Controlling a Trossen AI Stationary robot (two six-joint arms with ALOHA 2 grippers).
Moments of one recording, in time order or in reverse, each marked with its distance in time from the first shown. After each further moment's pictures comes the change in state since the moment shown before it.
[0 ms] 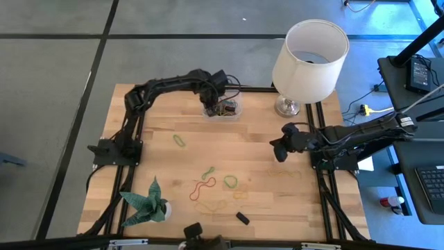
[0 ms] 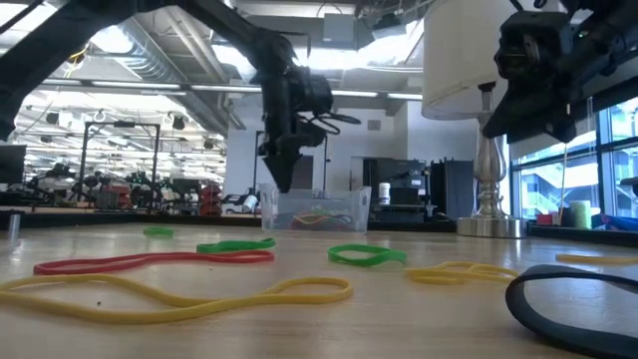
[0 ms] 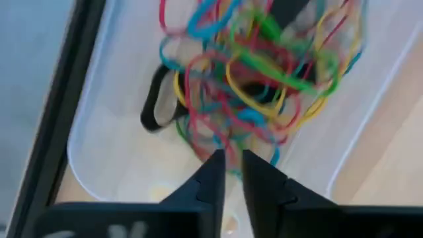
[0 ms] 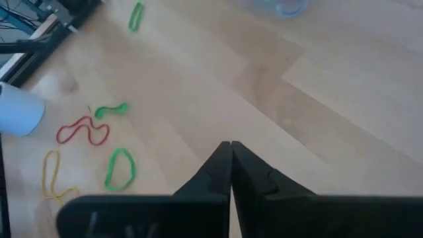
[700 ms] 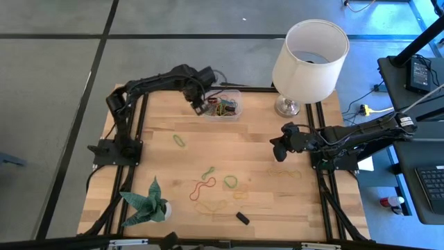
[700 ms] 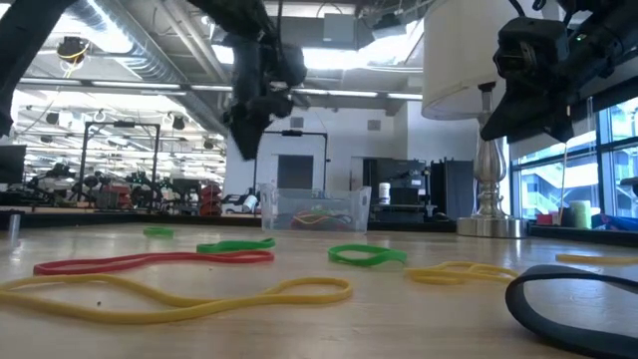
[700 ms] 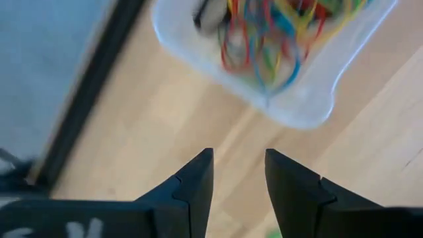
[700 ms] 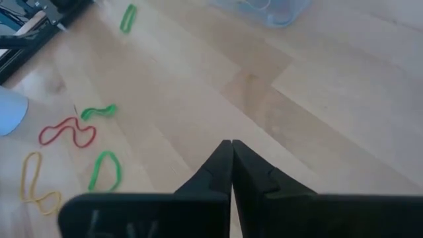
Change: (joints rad) left arm 0.013 -0.218 -0.089 -0.193 -0.050 -0.155; right arm 0.000 0.015 0.000 -0.001 0.047 -0.036
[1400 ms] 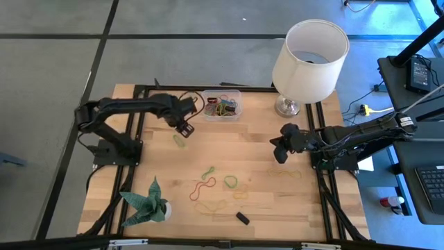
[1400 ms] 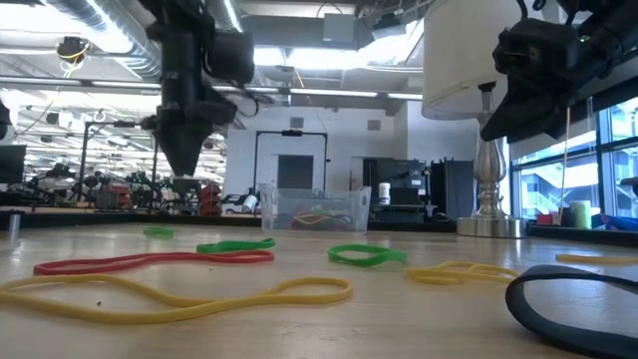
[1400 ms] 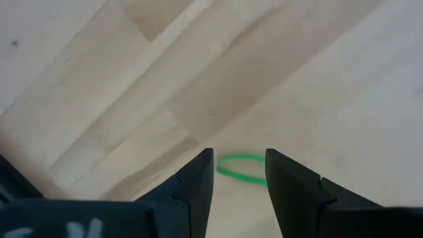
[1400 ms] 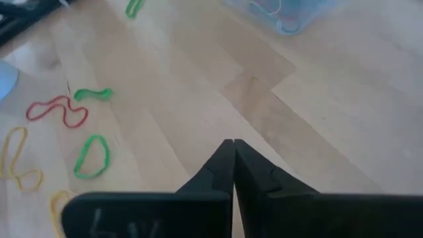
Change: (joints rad) left arm -0.162 -0.395 -0.631 0.217 0.007 -0.454; right arm 0.000 0.000 0.000 -0.001 -0.003 -0.132
